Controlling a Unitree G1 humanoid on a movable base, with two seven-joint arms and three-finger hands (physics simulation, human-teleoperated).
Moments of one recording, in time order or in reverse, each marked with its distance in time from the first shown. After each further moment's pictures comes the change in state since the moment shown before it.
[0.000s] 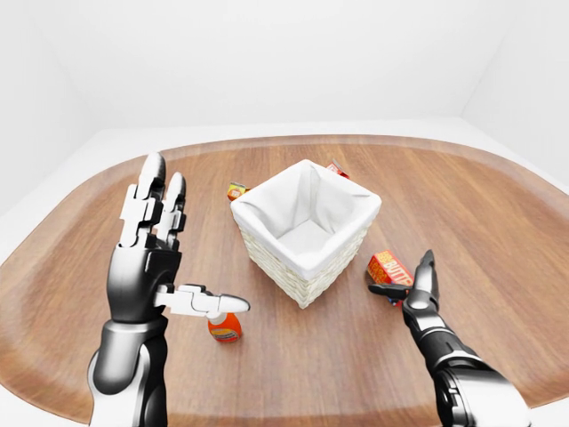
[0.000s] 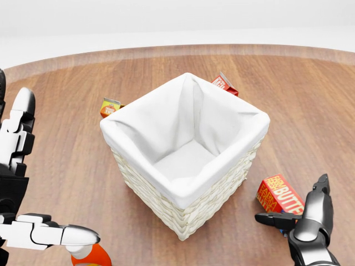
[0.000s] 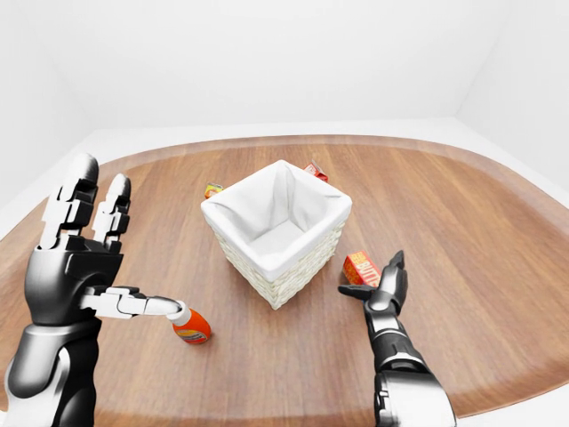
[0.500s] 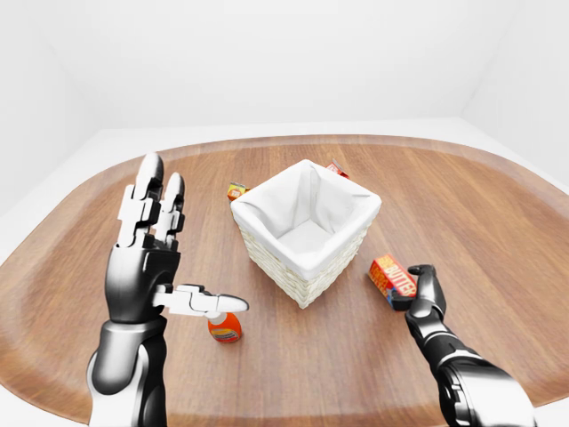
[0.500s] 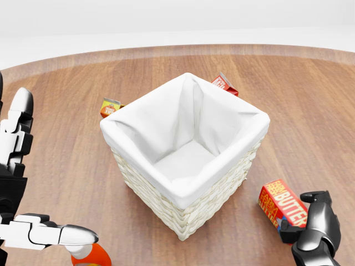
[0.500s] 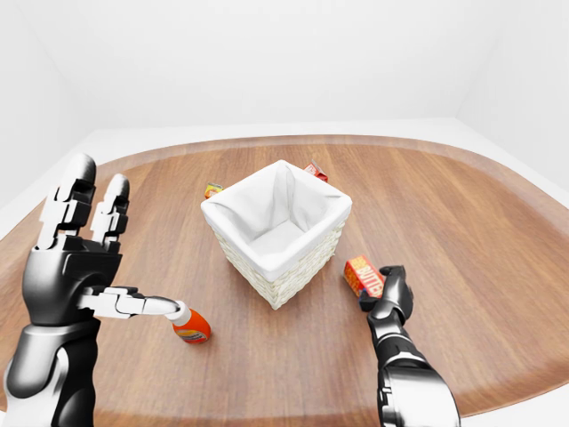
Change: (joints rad) left arm 0.001 0.001 0.006 0.003 -0.013 0.000 0.002; right arm -0.022 -0.027 0.003 0.160 -0.126 0.000 -0.040
